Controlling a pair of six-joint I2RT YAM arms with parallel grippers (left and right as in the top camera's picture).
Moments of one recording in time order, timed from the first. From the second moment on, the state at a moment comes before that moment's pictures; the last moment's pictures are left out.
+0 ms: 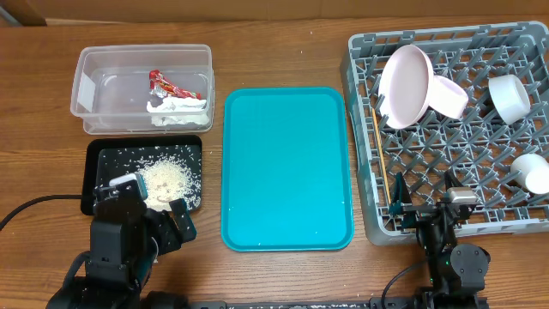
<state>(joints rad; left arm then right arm) -0.17 0.65 0.99 -1.21 -0.15 -0.46 0.01 0.01 0.02 -0.03 -0.06 0.10</state>
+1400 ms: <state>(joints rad) -0.16 0.63 0.99 -1.21 -0.15 -0.46 0.01 0.01 0.02 -0.03 -0.06 0.10</state>
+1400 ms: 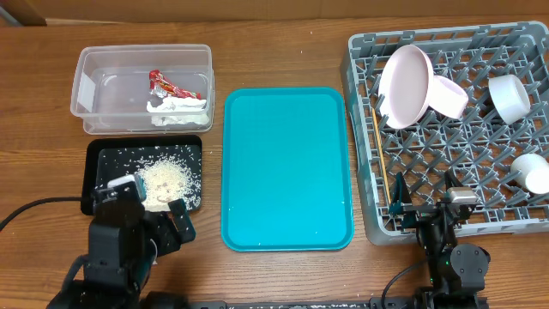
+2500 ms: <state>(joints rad) -0.04 0.02 0.01 0.06 -0.03 -0.23 0.01 0.01 0.02 -0.03 -0.06 0.10</state>
